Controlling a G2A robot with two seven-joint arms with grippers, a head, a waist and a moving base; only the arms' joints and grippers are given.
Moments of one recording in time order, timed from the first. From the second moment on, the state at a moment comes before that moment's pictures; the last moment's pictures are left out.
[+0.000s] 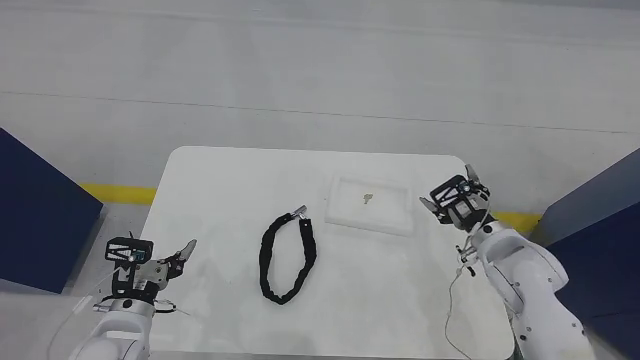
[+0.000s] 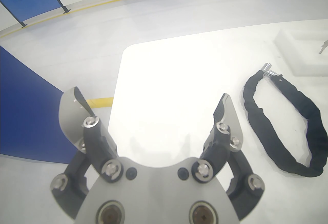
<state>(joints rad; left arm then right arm) 1.73 -1.15 -1.60 -1.80 1.33 0.00 0.00 -1.34 -1.12 1.56 -1.80 -1.60 -0.39 0.37</state>
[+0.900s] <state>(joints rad) 1.73 -1.15 -1.60 -1.80 1.33 0.00 0.00 -0.52 -1.21 1.00 -1.07 -1.38 -0.99 0.83</state>
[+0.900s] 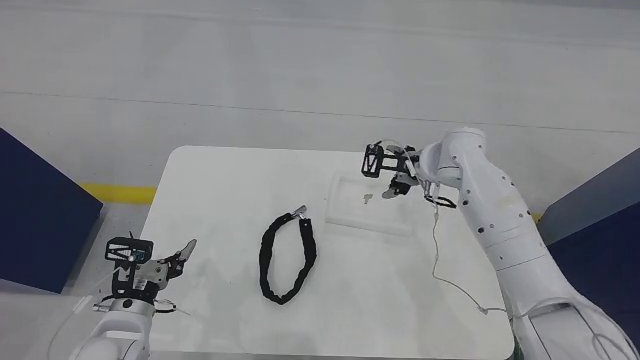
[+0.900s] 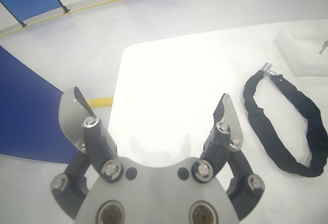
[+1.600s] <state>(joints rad) 1.73 -1.15 -1.60 -1.80 1.33 0.00 0.00 -0.40 -1.35 0.70 -0.63 -1.38 -0.86 0.69</state>
